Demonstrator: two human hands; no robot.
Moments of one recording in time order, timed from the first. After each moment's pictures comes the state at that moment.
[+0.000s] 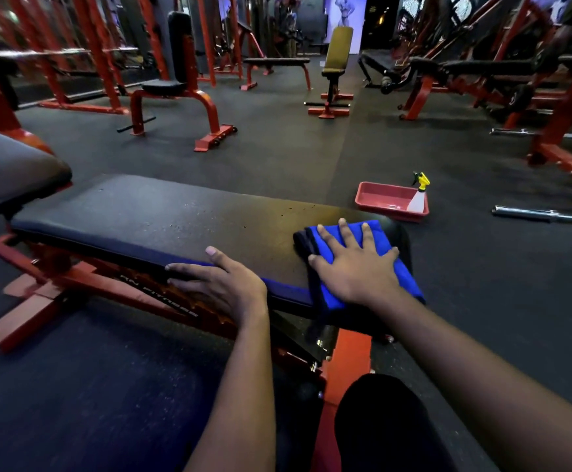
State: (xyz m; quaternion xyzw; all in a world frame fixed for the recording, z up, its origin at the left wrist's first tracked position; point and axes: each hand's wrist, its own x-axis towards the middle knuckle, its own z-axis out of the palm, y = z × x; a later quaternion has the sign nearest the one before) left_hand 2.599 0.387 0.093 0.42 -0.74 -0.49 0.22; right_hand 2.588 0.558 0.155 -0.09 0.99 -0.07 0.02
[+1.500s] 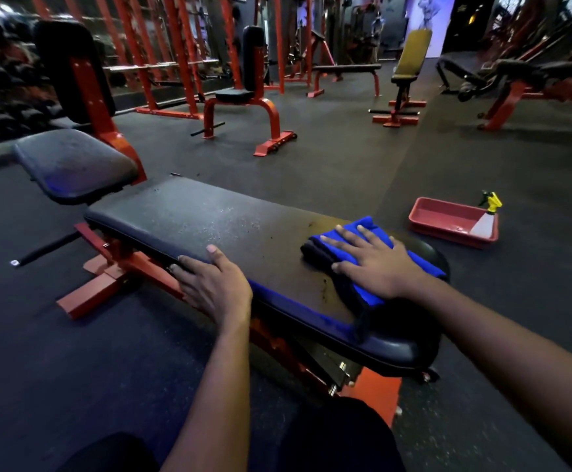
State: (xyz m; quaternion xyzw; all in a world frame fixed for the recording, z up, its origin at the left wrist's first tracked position) left_hand 2.602 0.358 0.116 0.48 -0.68 -0.38 0.39; right_hand 2.507 0.576 0.156 -0.31 0.95 -0.06 0.05
